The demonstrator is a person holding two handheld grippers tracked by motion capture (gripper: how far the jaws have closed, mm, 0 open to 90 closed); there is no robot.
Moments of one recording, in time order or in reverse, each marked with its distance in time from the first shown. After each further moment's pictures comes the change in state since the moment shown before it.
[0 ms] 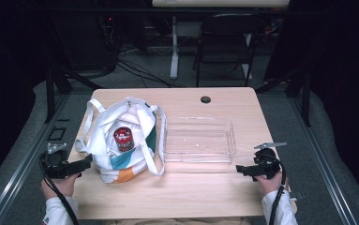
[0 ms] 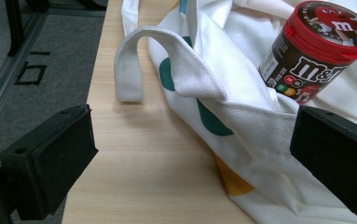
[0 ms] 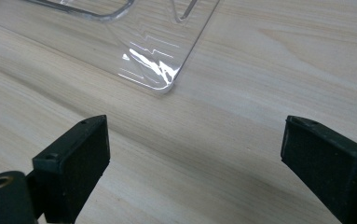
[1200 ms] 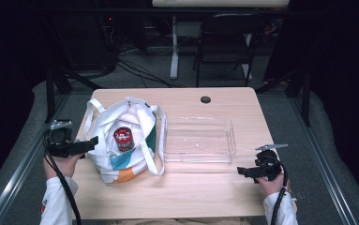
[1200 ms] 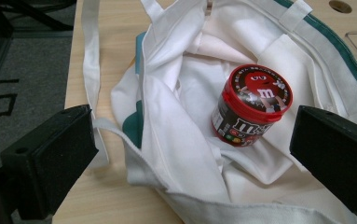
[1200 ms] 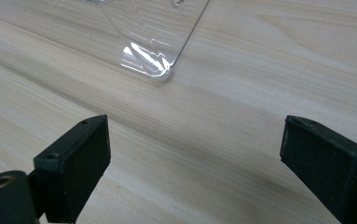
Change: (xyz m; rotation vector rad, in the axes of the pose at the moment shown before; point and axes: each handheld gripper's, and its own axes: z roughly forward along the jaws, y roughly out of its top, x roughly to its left) left arm -0.021 0.069 -0.006 0.006 -0.117 0.087; right arm -0.001 -0.005 -0.003 0.018 0.001 0.014
